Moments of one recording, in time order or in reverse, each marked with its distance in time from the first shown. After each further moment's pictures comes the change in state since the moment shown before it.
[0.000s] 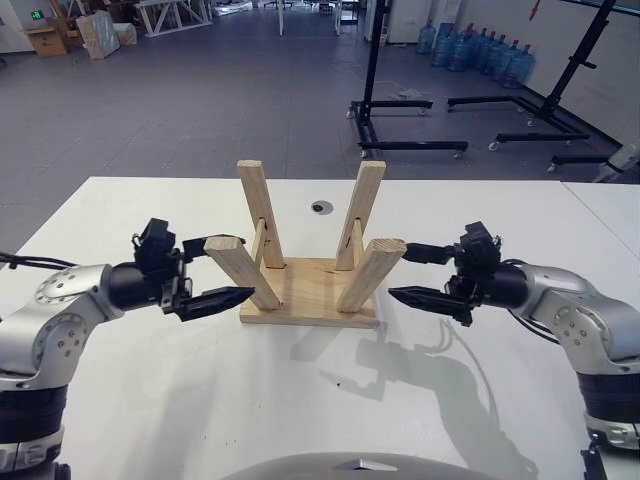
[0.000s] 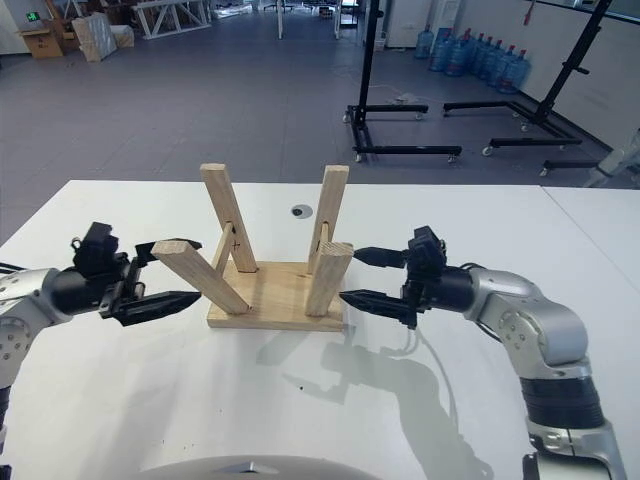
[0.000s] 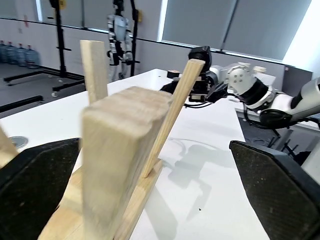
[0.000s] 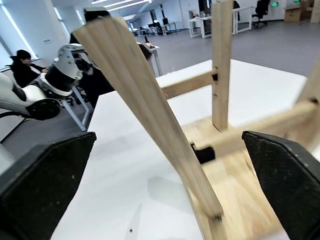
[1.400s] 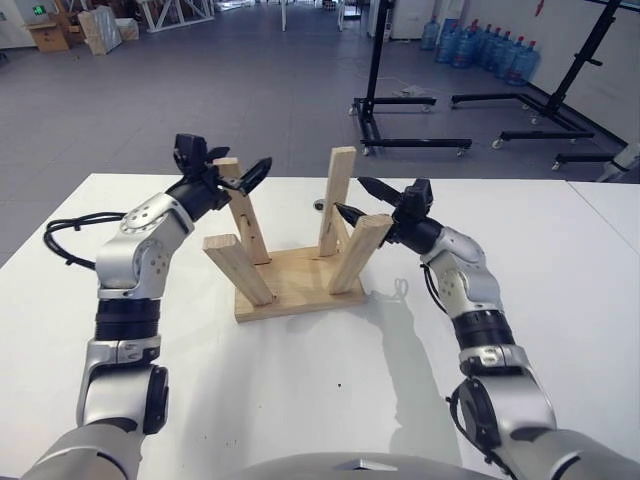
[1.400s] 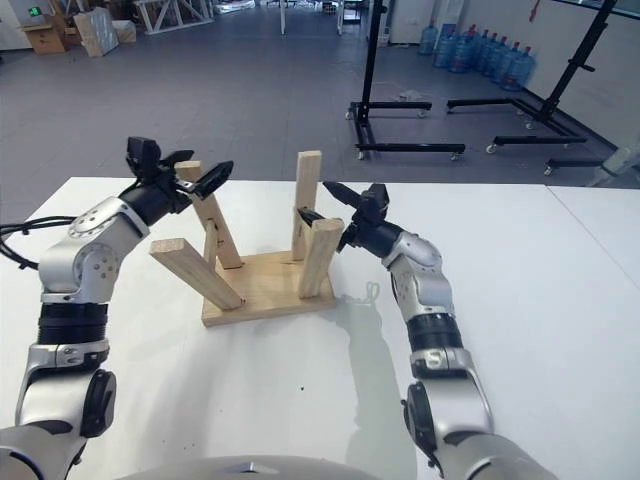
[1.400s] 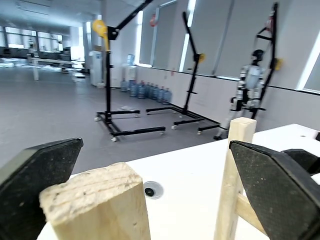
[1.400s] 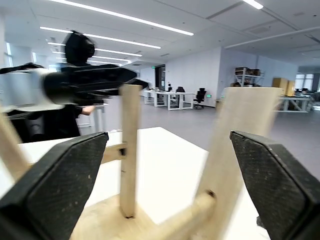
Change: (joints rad) left arm -0.451 -0.358 -0.094 0.358 0.299 -0.114 0.676; right arm -0.240 0.442 0.039 0.466 -0.325 -0.625 -0.157
